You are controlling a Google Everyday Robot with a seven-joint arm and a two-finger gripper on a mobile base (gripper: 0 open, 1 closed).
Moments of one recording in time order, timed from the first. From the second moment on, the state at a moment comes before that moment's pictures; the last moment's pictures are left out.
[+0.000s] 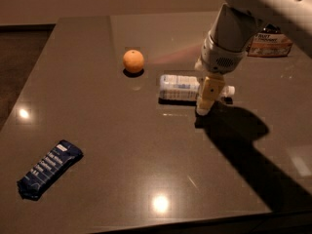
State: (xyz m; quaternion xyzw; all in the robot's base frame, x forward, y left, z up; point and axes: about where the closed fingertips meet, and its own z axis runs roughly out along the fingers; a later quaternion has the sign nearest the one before) arm 0.555 -0.138 0.873 -0.66 0.74 0.03 0.12
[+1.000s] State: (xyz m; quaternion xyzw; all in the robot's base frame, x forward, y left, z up) arm 0.555 -0.136 0.869 -0.66 0.74 0.04 0.11
